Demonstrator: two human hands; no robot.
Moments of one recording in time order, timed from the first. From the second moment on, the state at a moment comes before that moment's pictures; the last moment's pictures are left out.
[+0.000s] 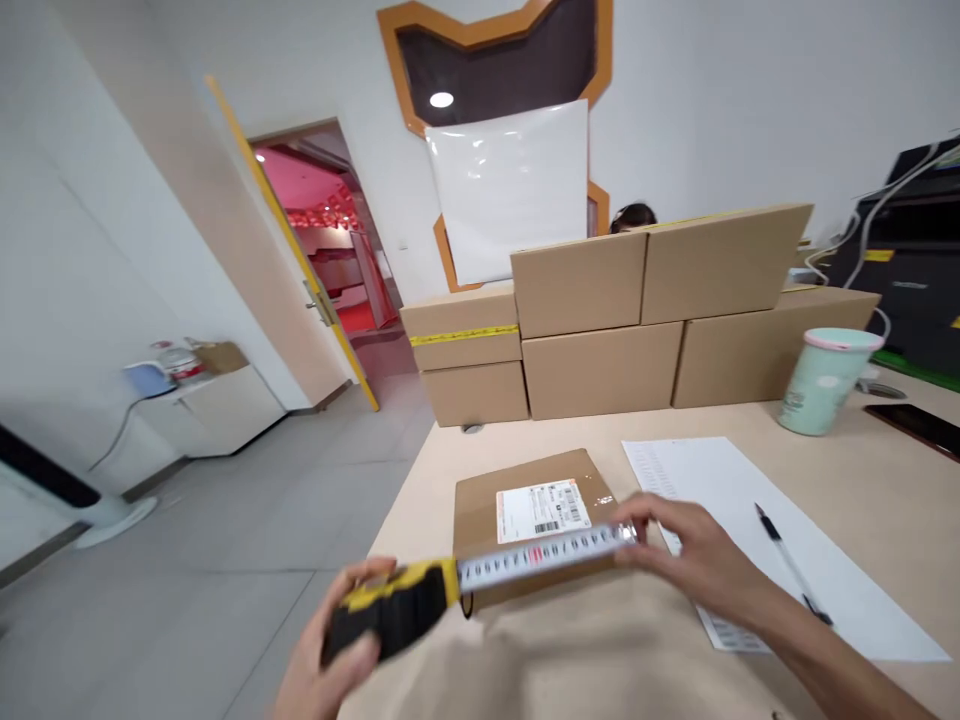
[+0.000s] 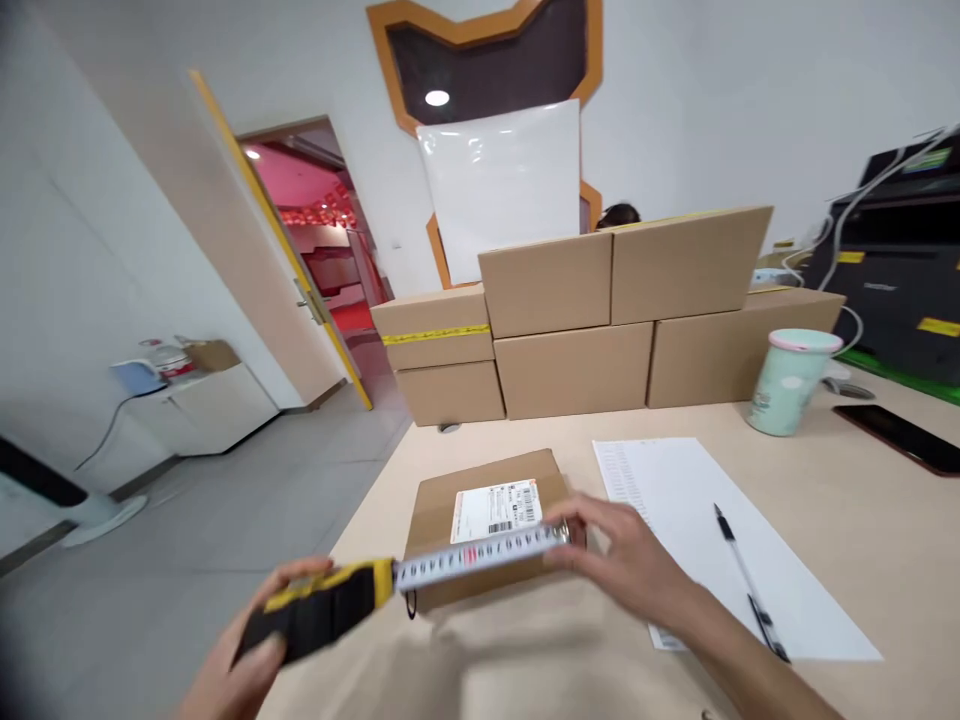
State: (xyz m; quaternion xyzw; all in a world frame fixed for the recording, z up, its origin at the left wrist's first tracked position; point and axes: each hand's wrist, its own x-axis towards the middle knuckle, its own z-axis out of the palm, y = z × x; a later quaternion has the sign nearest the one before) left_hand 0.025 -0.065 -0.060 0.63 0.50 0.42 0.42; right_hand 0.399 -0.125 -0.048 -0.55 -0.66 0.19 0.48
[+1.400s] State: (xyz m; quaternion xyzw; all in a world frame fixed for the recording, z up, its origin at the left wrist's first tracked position) left_hand -0.003 0.018 -0.083 0.40 0.52 0.56 0.51; right_hand 0.437 -0.065 -0.120 -0.60 -0.63 0.23 0.43
